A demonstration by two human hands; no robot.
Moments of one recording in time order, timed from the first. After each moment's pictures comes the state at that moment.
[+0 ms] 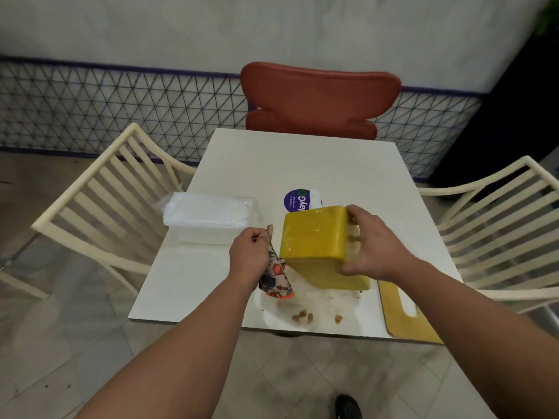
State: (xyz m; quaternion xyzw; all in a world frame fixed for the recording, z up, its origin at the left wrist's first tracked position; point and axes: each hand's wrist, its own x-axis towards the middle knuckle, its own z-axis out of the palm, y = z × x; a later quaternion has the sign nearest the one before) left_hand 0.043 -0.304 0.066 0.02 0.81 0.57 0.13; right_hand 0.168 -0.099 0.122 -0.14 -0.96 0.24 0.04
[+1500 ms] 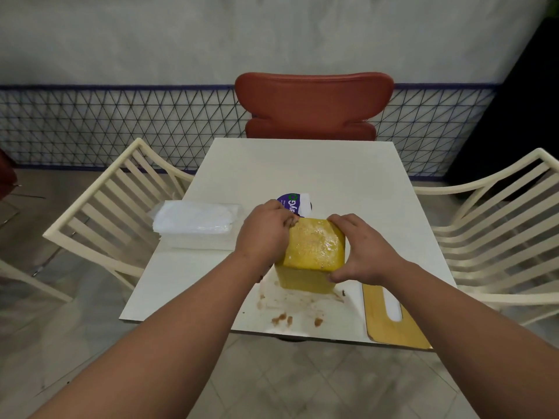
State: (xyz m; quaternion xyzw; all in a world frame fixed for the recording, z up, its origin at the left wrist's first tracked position) left_hand 0.072 -0.234 0.133 0.33 0.90 0.26 -0.05; right_hand 0.191 -0.054 0.117 -0.08 -0.96 0.26 0.02
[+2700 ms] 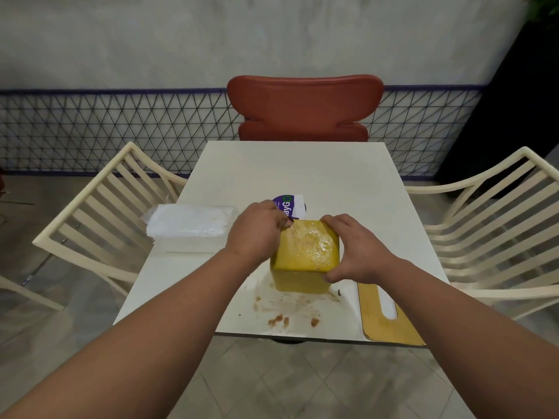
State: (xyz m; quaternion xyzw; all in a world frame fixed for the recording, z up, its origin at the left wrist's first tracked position) left_hand 0.065 -0.239 0.138 0.38 0.90 0.21 -0.05; right_hand 0.190 -0.053 0.116 -0.09 -0.96 0.25 0.01
